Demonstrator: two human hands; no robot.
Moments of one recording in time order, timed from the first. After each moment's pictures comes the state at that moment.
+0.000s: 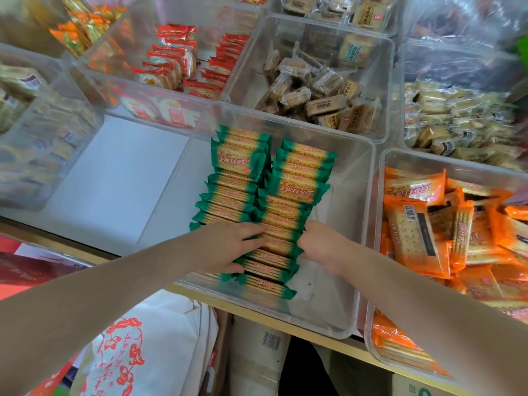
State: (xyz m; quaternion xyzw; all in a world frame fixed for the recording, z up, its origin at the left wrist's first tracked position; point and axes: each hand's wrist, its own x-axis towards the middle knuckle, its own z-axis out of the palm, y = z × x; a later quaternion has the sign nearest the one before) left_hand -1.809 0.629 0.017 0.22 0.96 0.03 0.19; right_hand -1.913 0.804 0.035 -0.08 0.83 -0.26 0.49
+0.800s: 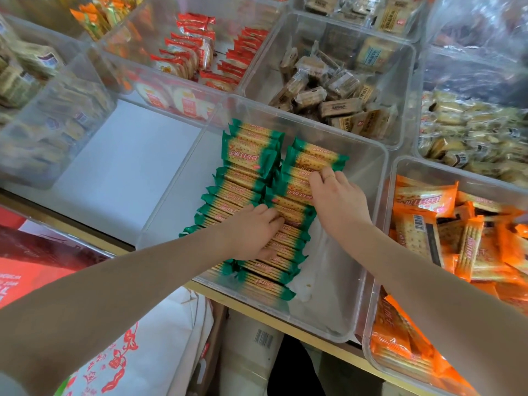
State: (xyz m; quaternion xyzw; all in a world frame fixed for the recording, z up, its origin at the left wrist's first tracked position) left_hand -1.836 0.661 0.012 0.11 0.98 0.02 0.17; right_hand -1.946 0.796 0.064 -0.42 0.90 0.04 0.05
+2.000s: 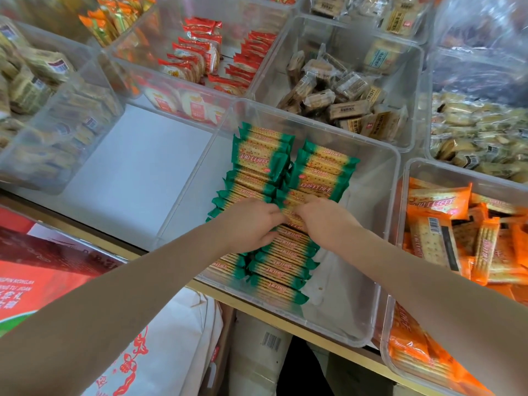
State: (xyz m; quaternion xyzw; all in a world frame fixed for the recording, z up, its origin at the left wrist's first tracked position) left_hand -1.832 0.637 0.030 0.12 0.98 0.11 0.10; right_hand -1.933 0.775 0.037 -0.47 0.86 0.06 0.21
